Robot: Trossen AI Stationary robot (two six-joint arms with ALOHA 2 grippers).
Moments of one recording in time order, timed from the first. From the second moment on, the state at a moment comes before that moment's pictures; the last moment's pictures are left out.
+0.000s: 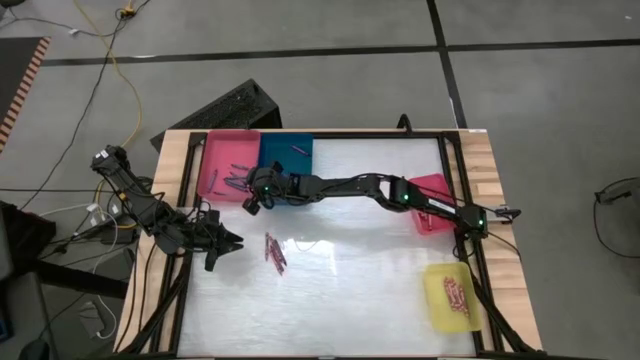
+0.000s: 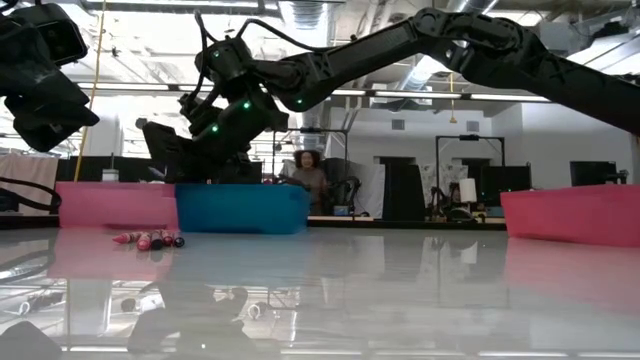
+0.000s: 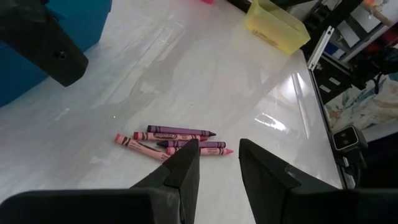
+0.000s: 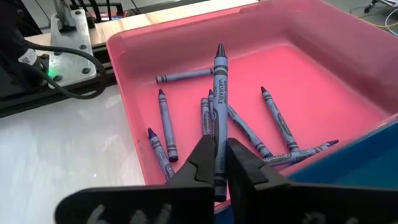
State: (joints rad) left arm -0.77 0.37 0.23 -0.30 -0.67 -0.86; right arm -0.13 2.59 2.32 -0.13 0.27 0.18
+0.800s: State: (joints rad) left arm -0.77 0.37 0.23 -0.30 -0.68 -0.86; right arm -0.12 2.40 2.35 -0.48 0.26 0.13
